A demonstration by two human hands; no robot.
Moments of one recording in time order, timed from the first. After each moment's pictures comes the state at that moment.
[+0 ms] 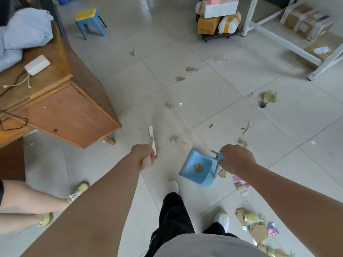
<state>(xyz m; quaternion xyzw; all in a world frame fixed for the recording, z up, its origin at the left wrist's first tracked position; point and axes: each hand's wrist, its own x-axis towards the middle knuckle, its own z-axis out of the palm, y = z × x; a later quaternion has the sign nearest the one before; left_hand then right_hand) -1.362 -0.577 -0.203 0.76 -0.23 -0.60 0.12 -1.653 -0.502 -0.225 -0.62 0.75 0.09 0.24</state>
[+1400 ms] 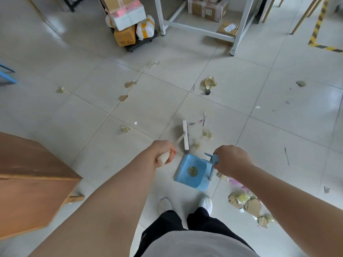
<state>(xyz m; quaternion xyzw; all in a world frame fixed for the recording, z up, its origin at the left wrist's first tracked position) -1.591 -0.671 -0.202 0.63 -0.37 -0.67 -0.09 -1.740 -0.502 -0.201 -0.43 0.85 0.05 0.28</state>
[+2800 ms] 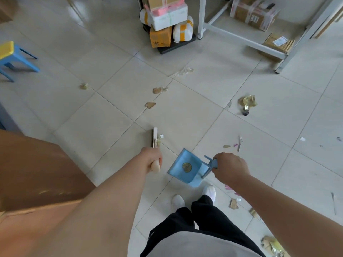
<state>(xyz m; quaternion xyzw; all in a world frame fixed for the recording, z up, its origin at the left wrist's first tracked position) -1.477 -0.978 -0.233 0.71 -0.42 -0.56 -0.09 -1.676 -0.812 -0.224 -0.45 0.84 0.06 0.30</state>
